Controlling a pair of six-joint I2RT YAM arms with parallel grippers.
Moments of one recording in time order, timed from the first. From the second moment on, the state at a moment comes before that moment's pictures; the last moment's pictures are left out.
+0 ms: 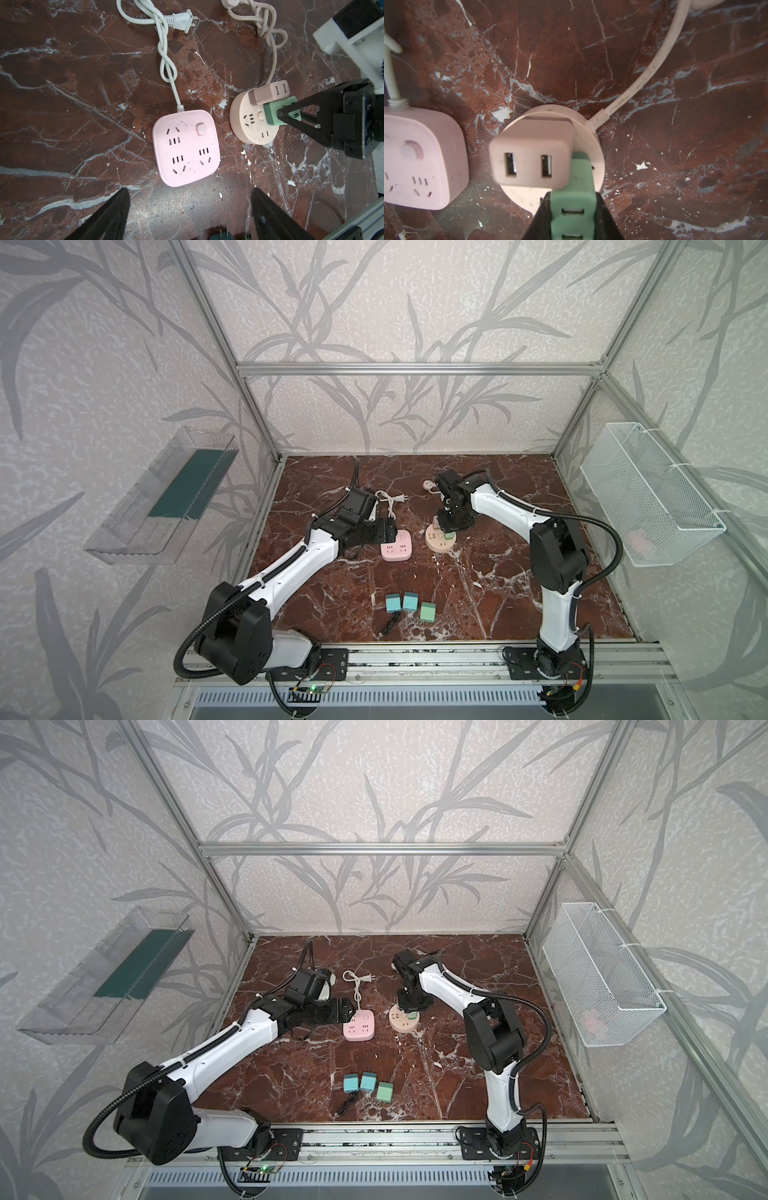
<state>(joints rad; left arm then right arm) -0.47 1.36 0.99 -0.55 0.11 -0.49 0.54 2.02 1.58 -0.96 0.00 0.37</state>
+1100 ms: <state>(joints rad) -0.47 1.36 0.99 -0.55 0.11 -0.49 0.48 1.99 1.57 -0.98 0.10 0.37</state>
